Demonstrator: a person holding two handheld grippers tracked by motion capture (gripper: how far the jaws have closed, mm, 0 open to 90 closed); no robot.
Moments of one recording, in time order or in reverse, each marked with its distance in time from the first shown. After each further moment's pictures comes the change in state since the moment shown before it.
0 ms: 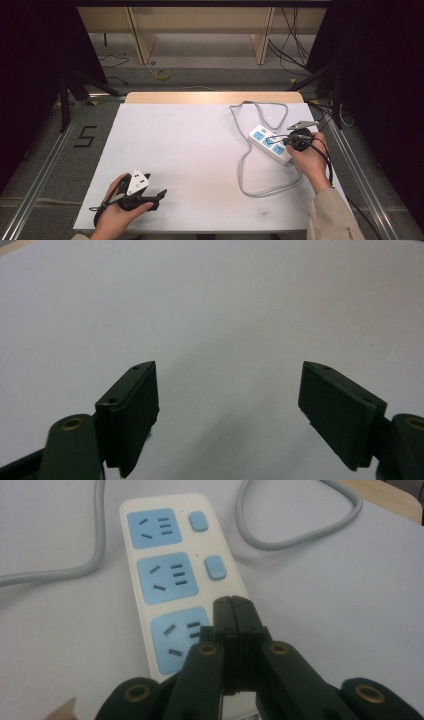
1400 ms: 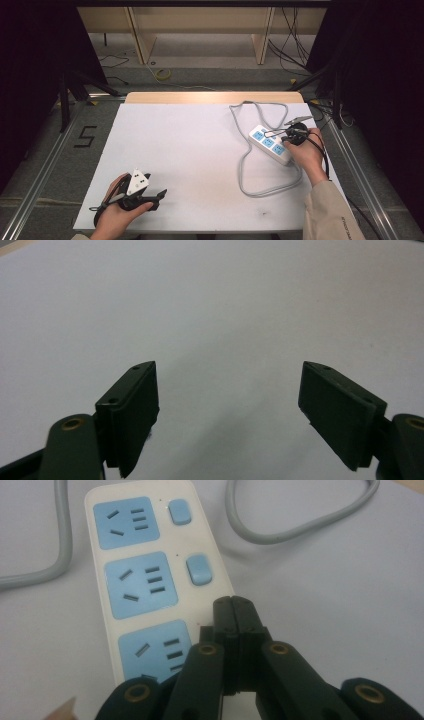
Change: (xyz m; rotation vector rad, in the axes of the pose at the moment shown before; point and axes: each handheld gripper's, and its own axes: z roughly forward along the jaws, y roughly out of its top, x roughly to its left) left arm 0.000 0.000 0.000 -0.001 -0.004 -0.001; right arm -0.011 0.010 0.023 0.078 0.015 0.028
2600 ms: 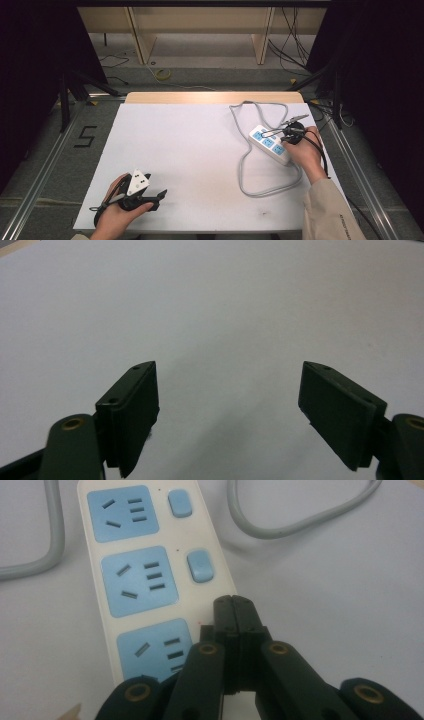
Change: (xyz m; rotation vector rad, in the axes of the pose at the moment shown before) left arm -0.001 0.000 0.000 -0.001 -0.001 0.001; right arm 0.005 0.006 0.003 0.050 -0.032 -0.033
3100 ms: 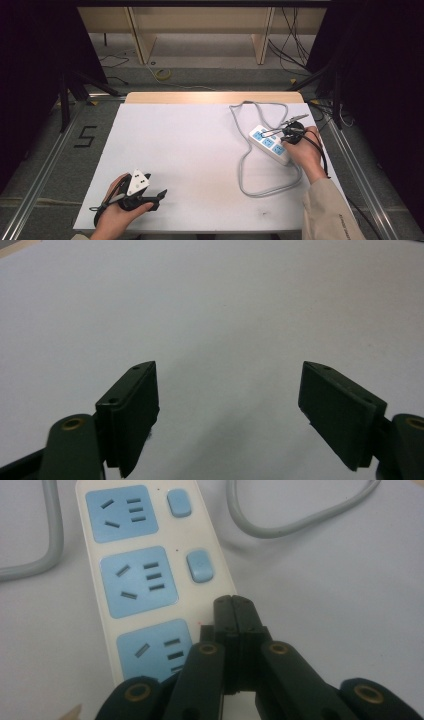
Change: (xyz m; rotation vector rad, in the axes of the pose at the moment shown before) left arm 0.000 0.000 0.000 0.000 0.002 0.005; right arm 0.000 0.000 0.000 0.002 -0.001 0.009
